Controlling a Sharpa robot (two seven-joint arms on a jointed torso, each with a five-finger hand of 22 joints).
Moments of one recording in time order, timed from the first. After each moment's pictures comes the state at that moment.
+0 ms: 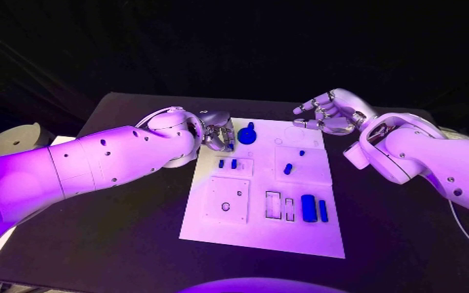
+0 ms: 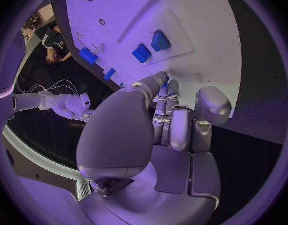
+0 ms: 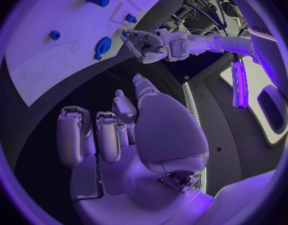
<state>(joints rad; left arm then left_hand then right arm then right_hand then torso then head) 1.19 -0.70 -0.01 1.39 -1.42 -0.10 -0.21 1.44 -0.18 0.48 0.07 0.12 1.13 0.13 0.13 0.08 1.25 0.06 0.12 0.07 1.47 -0.03 1.37 1.17 0.12 1.47 0.07 1.05 1.11 1.18 -0.89 0.03 1.53 -0.96 -0.33 0.10 1.33 -0.10 0.07 0.17 0.26 1.02 0.13 0.07 0.07 1.36 0.05 1.05 1.22 1.47 -0.03 1.52 1.31 0.05 1.45 0.08 1.43 1.29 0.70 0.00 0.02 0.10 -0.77</state>
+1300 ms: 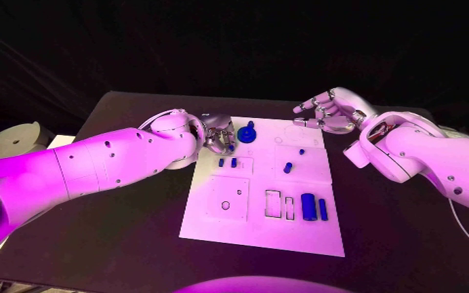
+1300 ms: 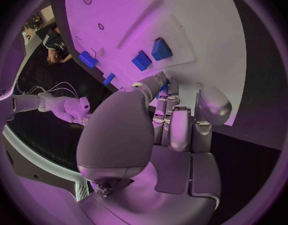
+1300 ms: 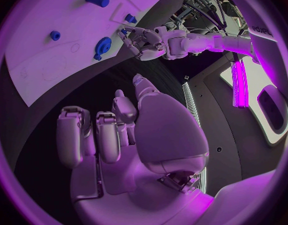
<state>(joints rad) 1.17 -0.68 -0.01 1.37 -1.42 -0.09 -0.20 1.43 -0.19 0.49 0.06 0.12 1.13 0.14 0.10 0.07 1.25 0.07 0.09 0.08 1.47 -0.03 1.37 1.16 0.12 1.47 0.07 1.05 1.12 1.18 -0.89 0.03 1.54 -0.96 -0.33 0.10 1.33 -0.10 0.07 0.17 0.26 1.02 0.13 0.07 0.07 1.36 0.05 1.05 1.22 1.47 -0.03 1.52 1.31 0.05 1.45 0.08 1.43 1.29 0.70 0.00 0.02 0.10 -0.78</state>
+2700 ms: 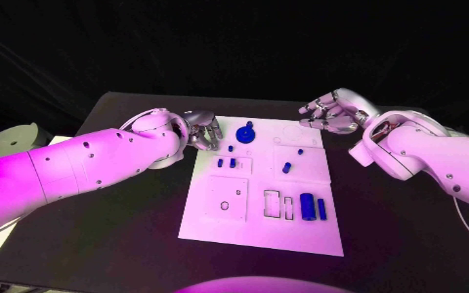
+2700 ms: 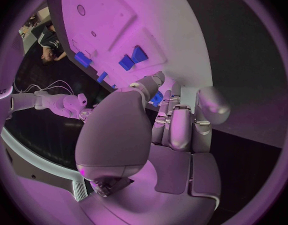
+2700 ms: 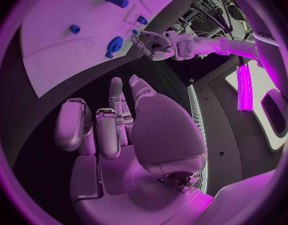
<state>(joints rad) 1.17 -0.76 -0.01 1.39 -1.40 -0.12 -0.21 1.40 -0.23 0.49 0.05 0.12 0.97 0.16 0.06 0.06 1.17 0.09 0.07 0.07 1.47 -0.01 1.37 1.13 0.12 1.47 0.08 1.04 1.12 1.18 -0.89 0.03 1.49 -1.02 -0.32 0.07 1.40 -0.09 0.12 0.17 0.26 1.03 0.14 0.07 0.07 1.15 0.05 0.36 0.65 1.47 -0.03 1.41 1.31 0.08 1.38 0.08 1.30 1.10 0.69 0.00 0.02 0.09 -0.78</state>
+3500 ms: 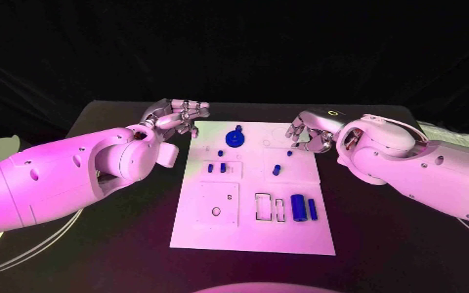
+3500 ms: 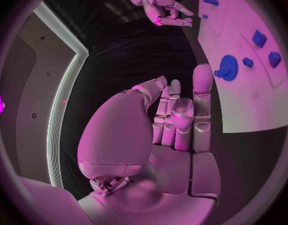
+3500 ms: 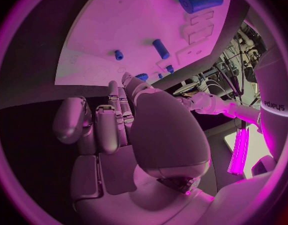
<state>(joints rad) 1.17 -0.91 -0.02 1.53 -0.05 -0.32 0.30 1.38 -0.17 0.50 0.06 0.12 1.08 0.16 0.10 0.07 1.25 0.08 0.13 0.09 1.37 -0.01 1.22 0.85 0.16 1.34 0.09 0.67 0.84 1.16 -0.86 0.03 1.53 -1.65 -0.20 -0.14 1.45 -0.15 0.34 0.13 0.11 1.11 0.12 0.07 0.07 1.15 0.06 0.08 0.25 1.47 -0.02 1.33 1.30 0.10 1.38 0.09 1.24 1.03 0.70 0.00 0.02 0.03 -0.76</state>
